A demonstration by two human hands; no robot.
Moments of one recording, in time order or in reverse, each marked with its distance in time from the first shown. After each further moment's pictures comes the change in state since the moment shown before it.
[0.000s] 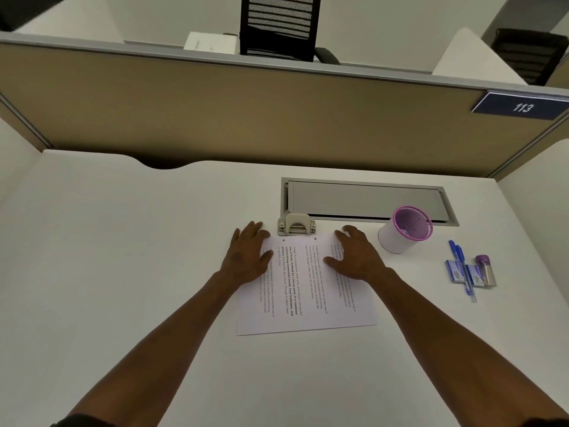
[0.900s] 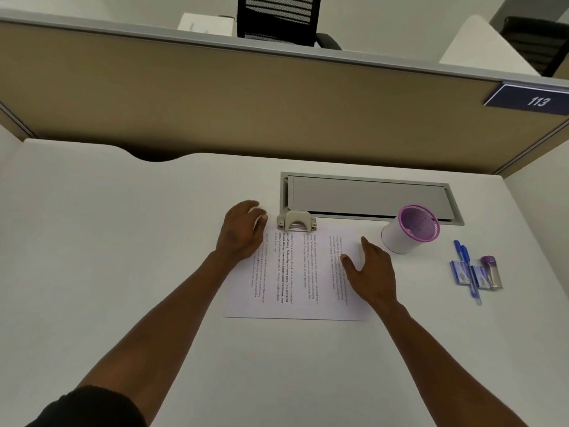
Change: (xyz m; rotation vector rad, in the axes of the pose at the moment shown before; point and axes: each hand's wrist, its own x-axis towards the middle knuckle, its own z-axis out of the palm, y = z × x) left_hand 0.047 -0.017 -0.007 -0.081 0.230 0.032; right_hand -0.035 0.009 0.030 0.302 0.330 0.240
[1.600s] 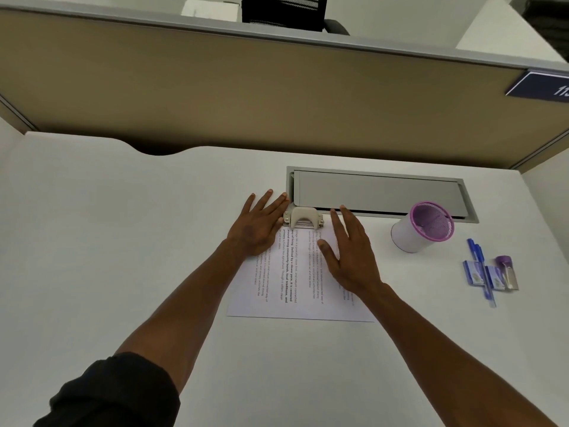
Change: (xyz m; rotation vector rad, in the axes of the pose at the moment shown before) left_hand 0.020 -0.005 0.016 0.389 -0.319 0.234; right_hand 0.019 -0.045 0.021 -0.057 0.011 -0.443
